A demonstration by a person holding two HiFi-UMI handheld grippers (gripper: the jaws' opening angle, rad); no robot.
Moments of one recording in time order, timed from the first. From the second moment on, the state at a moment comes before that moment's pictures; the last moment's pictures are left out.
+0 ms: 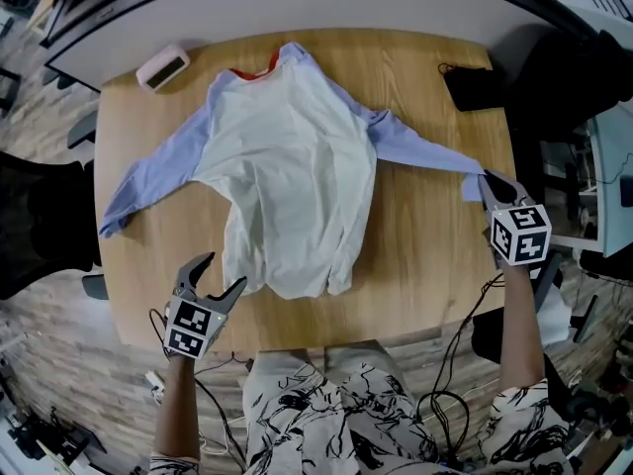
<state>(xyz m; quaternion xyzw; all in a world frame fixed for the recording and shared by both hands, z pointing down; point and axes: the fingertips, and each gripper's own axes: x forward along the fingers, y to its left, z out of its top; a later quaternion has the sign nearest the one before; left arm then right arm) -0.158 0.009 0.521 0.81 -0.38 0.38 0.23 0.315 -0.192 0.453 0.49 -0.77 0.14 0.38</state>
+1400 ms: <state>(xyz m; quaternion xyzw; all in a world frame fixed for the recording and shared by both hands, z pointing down) -0.146 0.056 0.528 0.79 -0.37 0.42 0.24 0.426 -0.139 0.457 0.54 -0.74 0.21 0.34</state>
